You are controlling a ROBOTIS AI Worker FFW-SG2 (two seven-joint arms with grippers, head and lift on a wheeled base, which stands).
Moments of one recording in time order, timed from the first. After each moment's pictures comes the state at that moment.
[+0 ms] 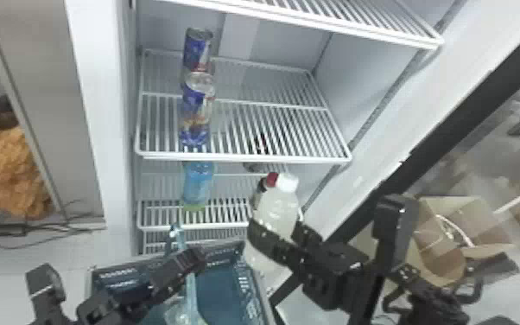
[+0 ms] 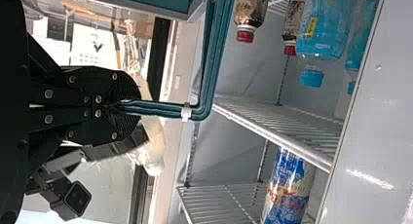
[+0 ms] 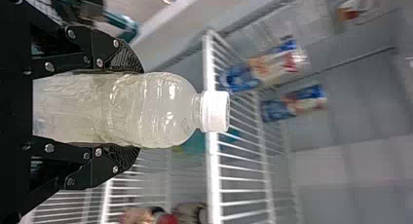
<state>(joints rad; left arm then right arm) 0.34 0.22 -0.23 -1.64 1.62 0.84 -0.42 0.75 -0.15 -0.21 -2.65 -0.42 0.93 0.26</state>
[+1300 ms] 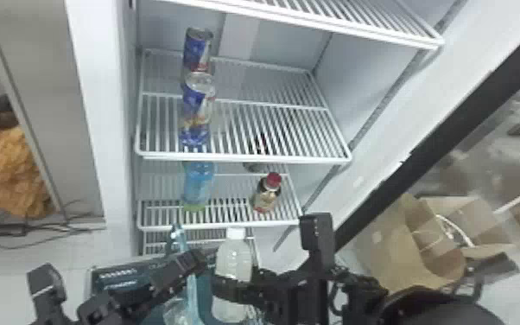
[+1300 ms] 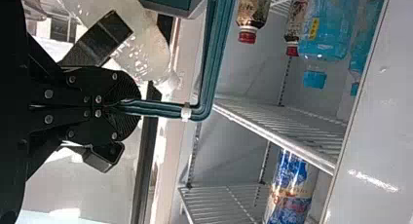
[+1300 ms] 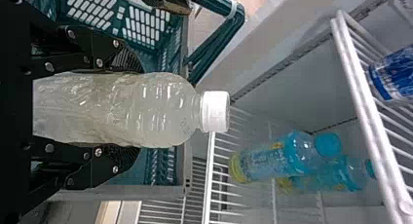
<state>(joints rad) 0.33 0.22 -0.23 -1.64 1.62 0.85 -0.42 0.54 -0.19 -0.07 -2.40 -0.37 1.21 0.32</state>
